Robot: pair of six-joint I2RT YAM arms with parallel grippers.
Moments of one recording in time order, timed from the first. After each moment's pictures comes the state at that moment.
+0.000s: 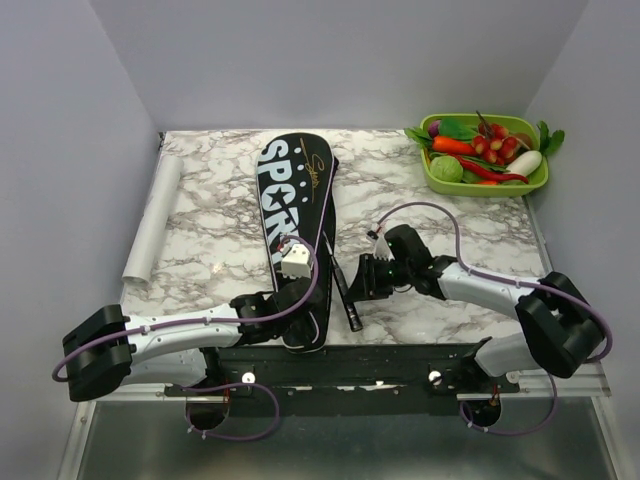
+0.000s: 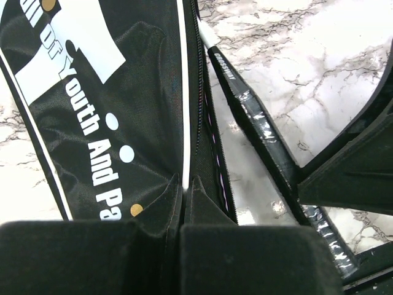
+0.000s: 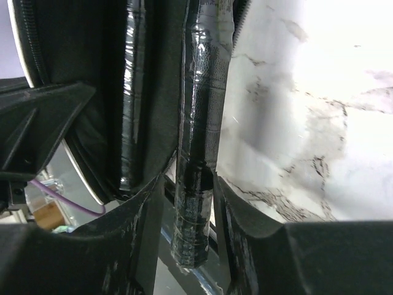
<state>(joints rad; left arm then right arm) -1.16 1.11 0.52 -0.09 -0.65 -0.73 0.67 1.39 0.63 -0.06 -0.51 0.65</state>
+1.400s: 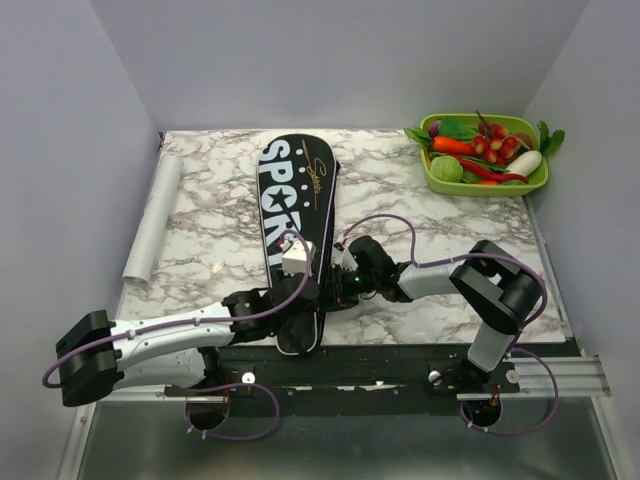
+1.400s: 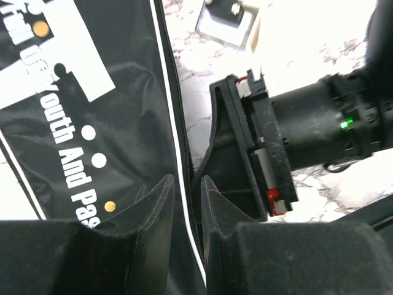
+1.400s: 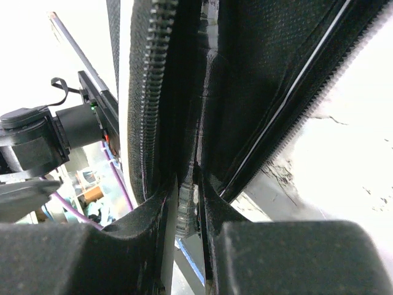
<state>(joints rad) -1.15 1.08 0.55 -0.13 -0.55 -0.72 0.83 1.75 0.70 0.33 -0.57 0.90</state>
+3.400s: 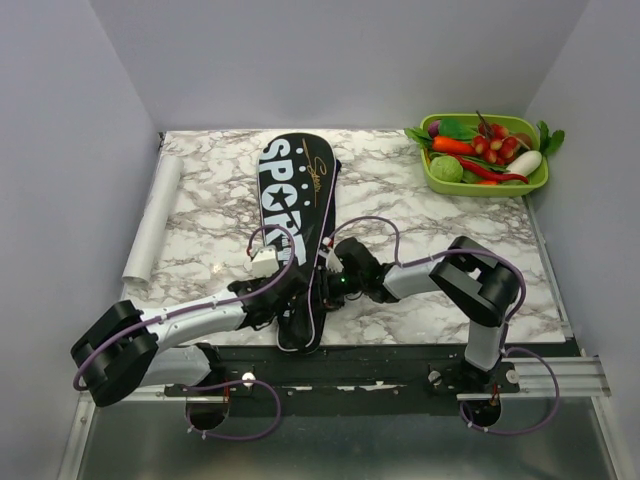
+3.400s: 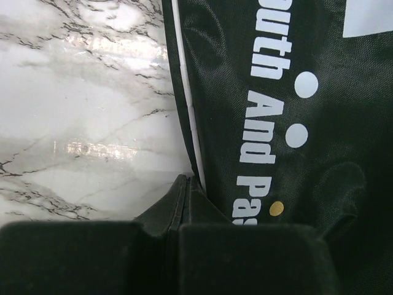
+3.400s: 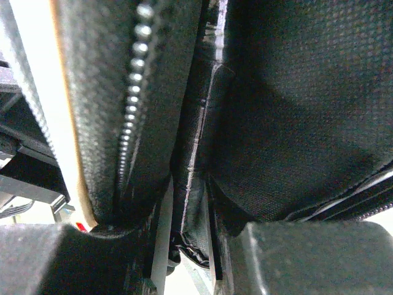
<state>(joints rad) -0.90 1.20 0.51 -0.43 -0.48 -1.00 0.90 1.87 0.78 0.42 -0.59 0.98</state>
